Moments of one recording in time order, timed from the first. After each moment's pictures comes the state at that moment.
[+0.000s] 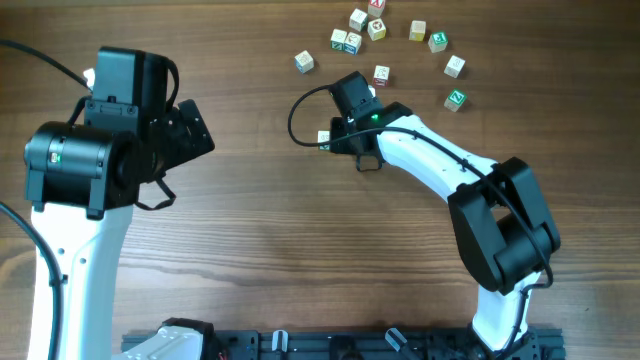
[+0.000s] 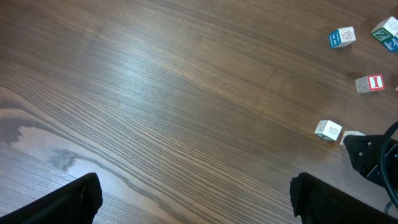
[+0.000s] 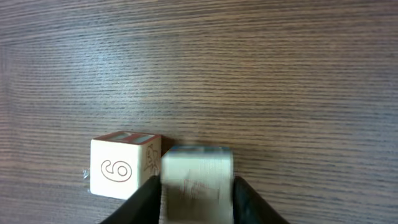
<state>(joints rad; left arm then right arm) -0.17 1.35 1.74 -1.49 -0.28 -0.54 0.54 2.02 1.38 -0.51 0.05 0.55</state>
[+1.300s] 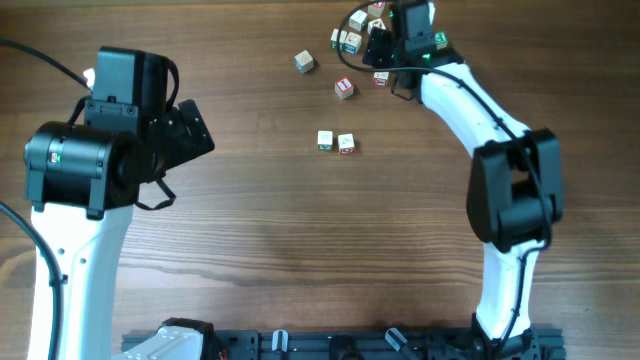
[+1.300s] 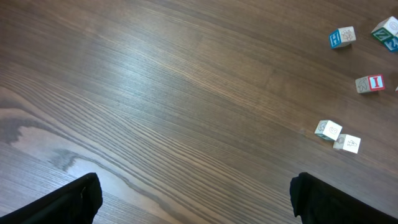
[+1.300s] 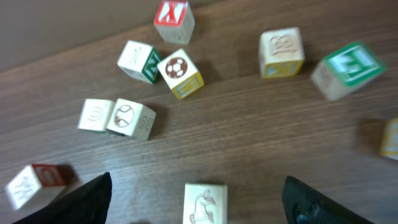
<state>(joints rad) -0.17 1.35 1.74 -1.49 -0.28 -0.54 0.29 2.21 1.71 -0.31 0.15 0.46</state>
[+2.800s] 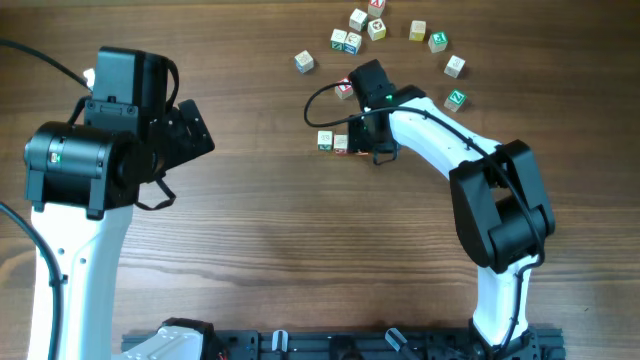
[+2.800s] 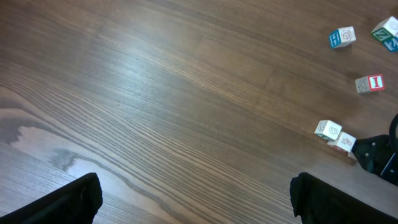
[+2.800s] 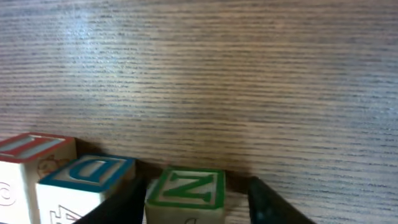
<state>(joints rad) -0.17 1.35 1.74 -1.49 -0.28 -0.54 0.44 2.11 1.47 -0.67 -0.02 0.44</state>
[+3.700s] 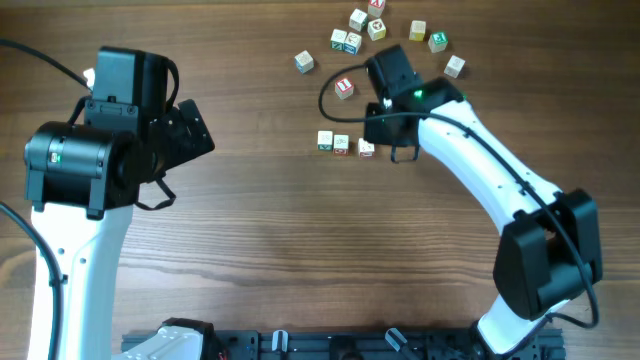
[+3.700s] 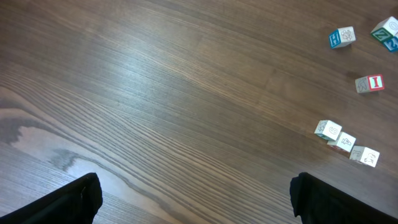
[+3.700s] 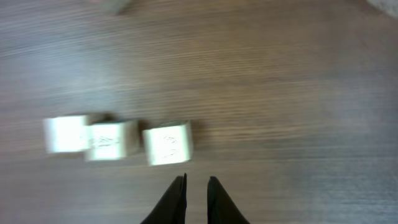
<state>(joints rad) -0.17 1.35 1.74 -1.49 -0.28 -0.54 0.44 1.85 1.44 -0.83 0.11 0.54</state>
